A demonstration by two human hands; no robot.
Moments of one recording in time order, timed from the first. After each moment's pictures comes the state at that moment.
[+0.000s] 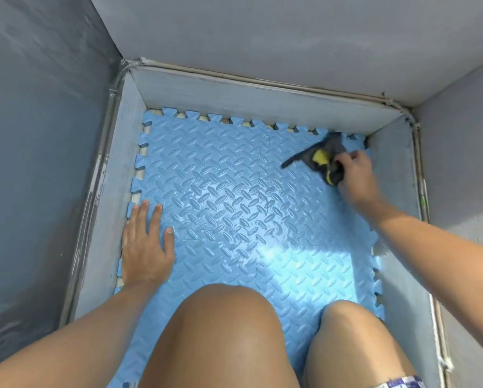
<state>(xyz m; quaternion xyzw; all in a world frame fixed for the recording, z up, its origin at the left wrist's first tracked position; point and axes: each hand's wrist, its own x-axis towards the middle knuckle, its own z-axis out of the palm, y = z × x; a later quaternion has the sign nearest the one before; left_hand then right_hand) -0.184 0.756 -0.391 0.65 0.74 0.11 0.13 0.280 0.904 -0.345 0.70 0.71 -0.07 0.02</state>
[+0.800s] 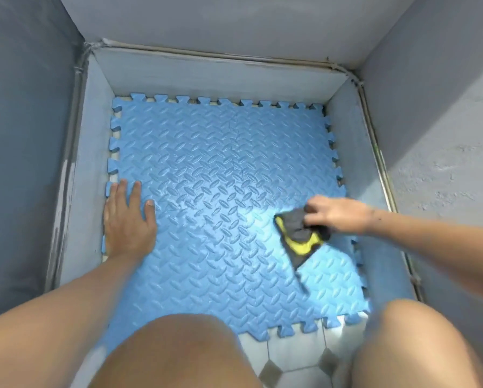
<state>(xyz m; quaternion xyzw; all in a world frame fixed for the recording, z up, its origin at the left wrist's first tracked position) -0.187 0.754 -0.394 0.65 0.73 0.15 0.14 0.296 0.738 -0.311 0.37 0.89 -0.16 0.20</state>
